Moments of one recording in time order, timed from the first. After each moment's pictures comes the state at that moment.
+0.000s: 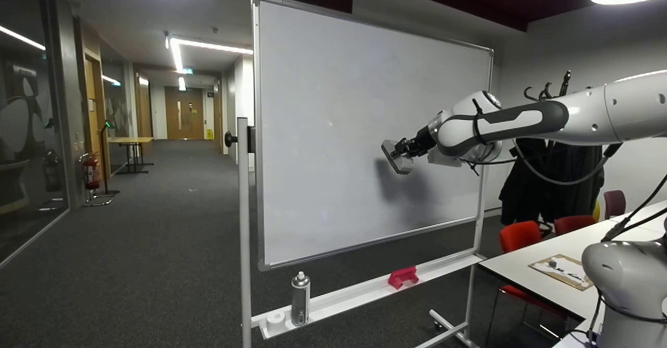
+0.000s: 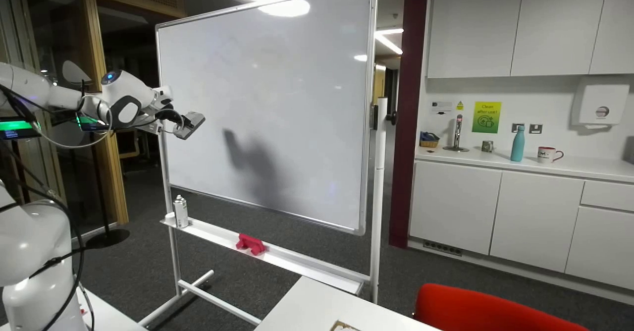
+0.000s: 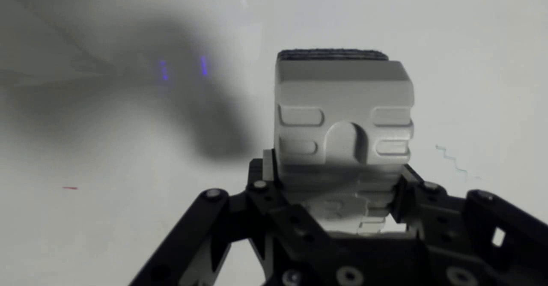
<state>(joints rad) 2.60 0.61 -2.28 -2.33 0.68 2.88 -0.05</state>
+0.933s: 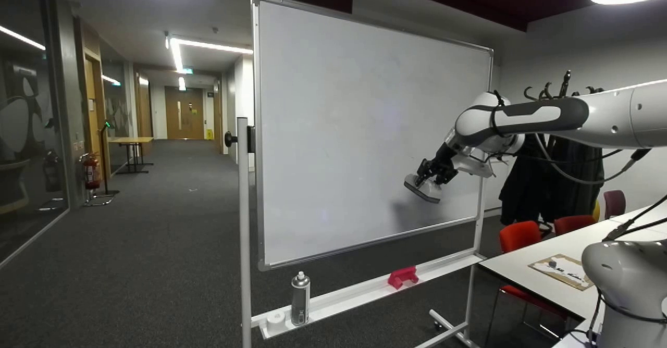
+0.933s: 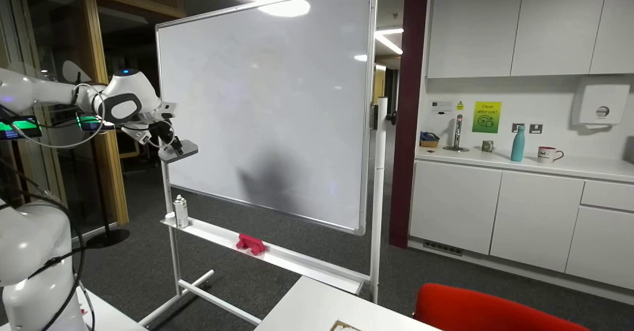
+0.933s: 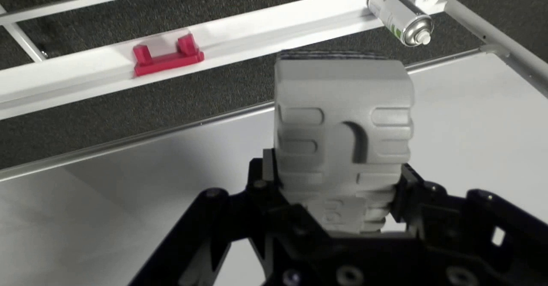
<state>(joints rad) 2.60 0.77 -2.41 -2.42 0.74 2.29 -0.01</state>
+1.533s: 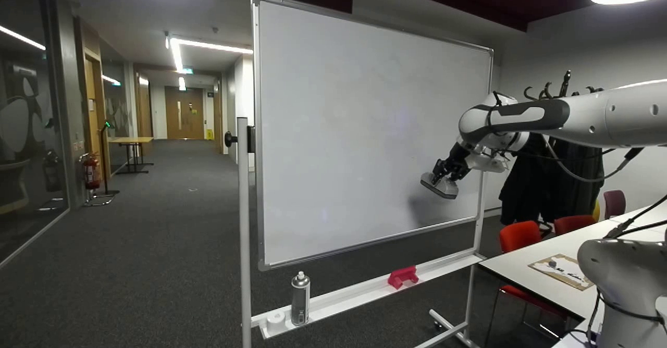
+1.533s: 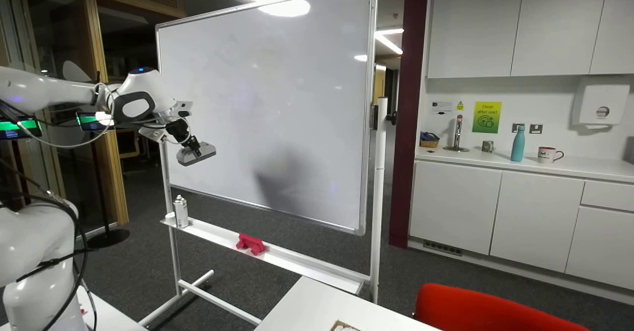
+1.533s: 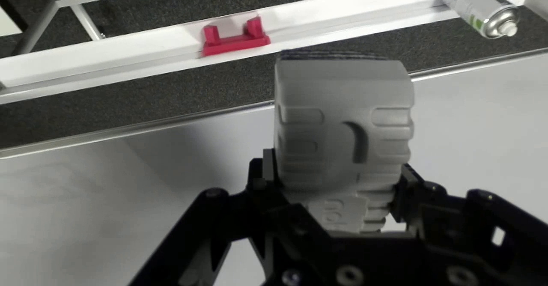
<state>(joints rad) 2.41 0.80 -2.43 -2.43 0.73 2.24 -0.21</state>
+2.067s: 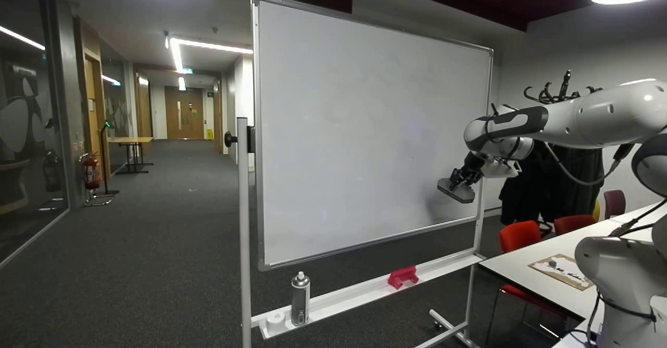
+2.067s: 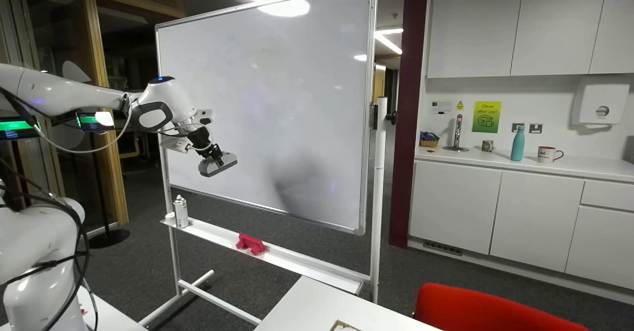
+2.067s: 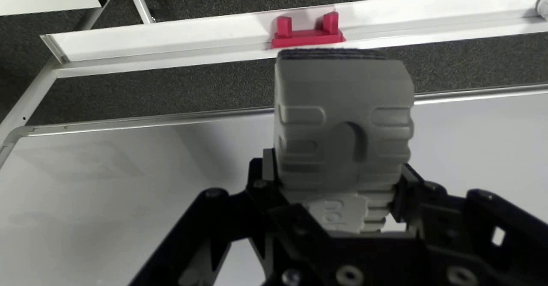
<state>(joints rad) 2.25 0.74 -2.42 -2.48 0.74 2.33 -0.47</state>
